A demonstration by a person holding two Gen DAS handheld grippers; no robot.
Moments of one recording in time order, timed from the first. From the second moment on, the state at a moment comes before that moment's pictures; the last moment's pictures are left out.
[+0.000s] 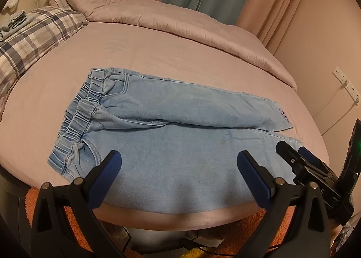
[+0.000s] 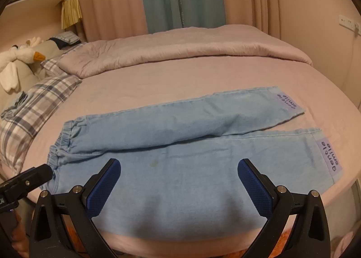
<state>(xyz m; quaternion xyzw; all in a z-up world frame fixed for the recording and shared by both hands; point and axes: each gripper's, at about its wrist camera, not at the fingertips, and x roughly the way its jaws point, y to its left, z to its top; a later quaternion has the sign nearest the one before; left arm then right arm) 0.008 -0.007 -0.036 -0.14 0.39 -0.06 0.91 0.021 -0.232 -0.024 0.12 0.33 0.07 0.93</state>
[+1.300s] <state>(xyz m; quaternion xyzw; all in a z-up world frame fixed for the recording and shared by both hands) 0.009 -0.005 -0.031 -0.14 0.39 -0.06 0.91 0.022 -0.233 -0.027 0.12 0.34 0.07 0.93</state>
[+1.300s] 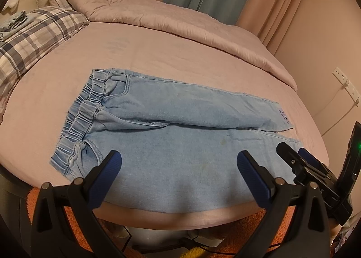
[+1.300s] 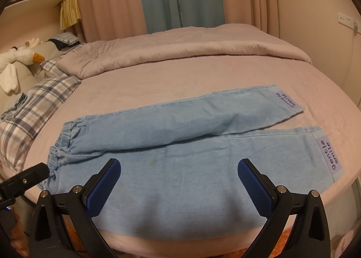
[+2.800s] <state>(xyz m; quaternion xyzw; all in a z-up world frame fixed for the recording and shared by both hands) 0.024 0.019 -0.051 -0.15 0.40 -0.02 0.90 0.027 -0.274 -0.041 0.17 0.36 0.04 0.92</state>
